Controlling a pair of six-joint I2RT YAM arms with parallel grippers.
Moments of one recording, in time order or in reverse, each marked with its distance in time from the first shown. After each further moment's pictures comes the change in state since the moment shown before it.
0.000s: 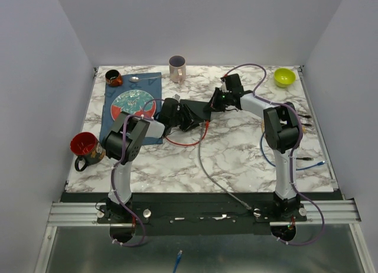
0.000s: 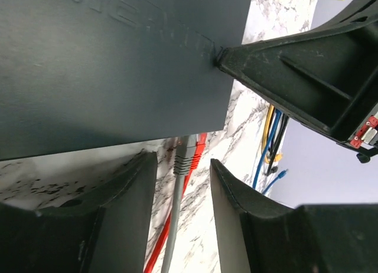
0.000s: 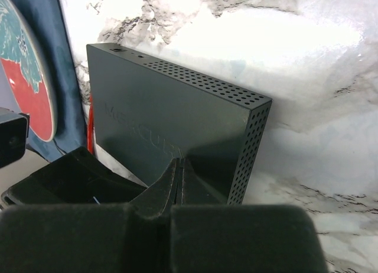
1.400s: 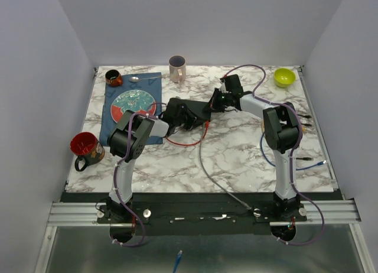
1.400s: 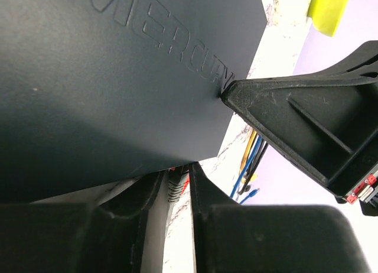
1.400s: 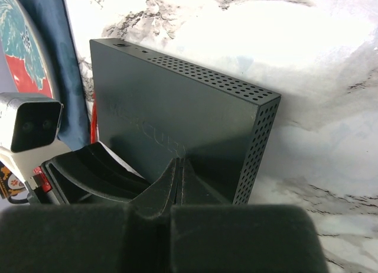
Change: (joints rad) left arm -0.026 0.064 0.068 -0.023 -0.061 -0.188; right arm 0.005 0.000 -0.013 0.016 -0.001 0.012
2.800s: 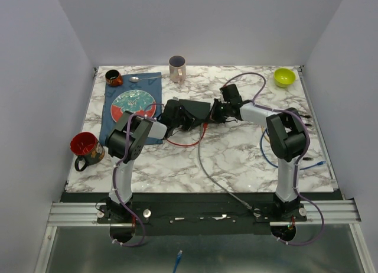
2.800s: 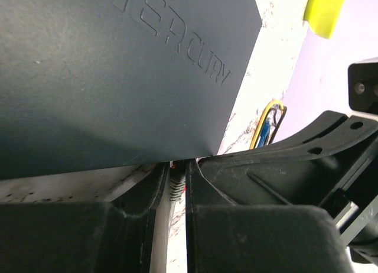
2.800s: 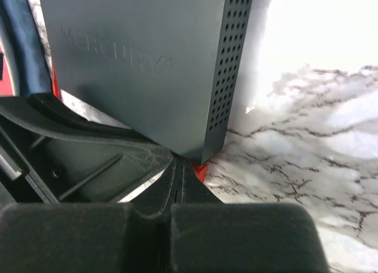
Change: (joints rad) left arm 0.005 -0.021 -0.055 0.054 -0.020 0.024; right arm 0.058 -0.165 -0.241 0.017 0.119 0.013
